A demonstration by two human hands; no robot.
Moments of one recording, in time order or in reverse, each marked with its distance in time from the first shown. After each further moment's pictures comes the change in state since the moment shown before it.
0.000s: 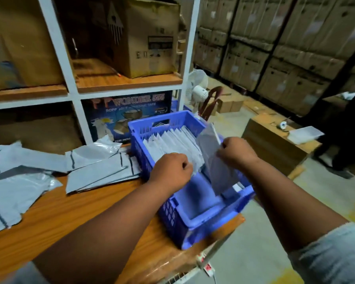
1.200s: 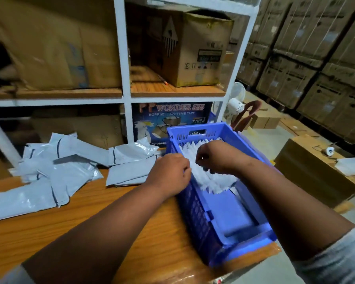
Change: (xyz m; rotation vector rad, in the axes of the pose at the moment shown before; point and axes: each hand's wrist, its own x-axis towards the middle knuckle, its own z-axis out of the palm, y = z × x) left_hand -0.024 -0.075 -0.068 0.207 0.116 0.019; right_hand -0.019 -0.146 0.014 -0.148 -0.252 -0.606
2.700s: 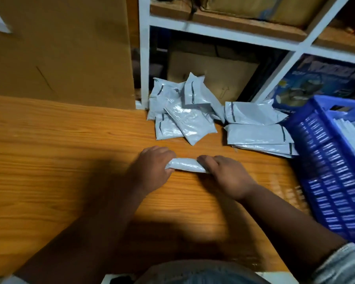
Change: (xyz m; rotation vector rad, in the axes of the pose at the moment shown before) left_hand -0.292 -0.392 -0.079 0.021 -0.019 -0.222; right_hand 0.076 -0.310 0.277 -0.160 -0.024 -0.556
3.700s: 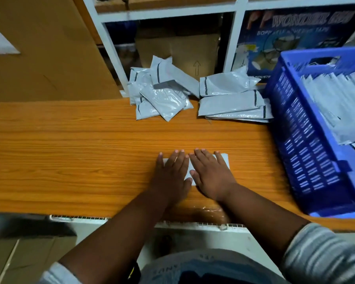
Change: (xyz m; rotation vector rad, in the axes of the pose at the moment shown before) left_hand -0.060 0.204 0.100 0.507 -0.310 -0.072; right_hand -0.133 0.041 0.082 0.070 -0.014 0.051
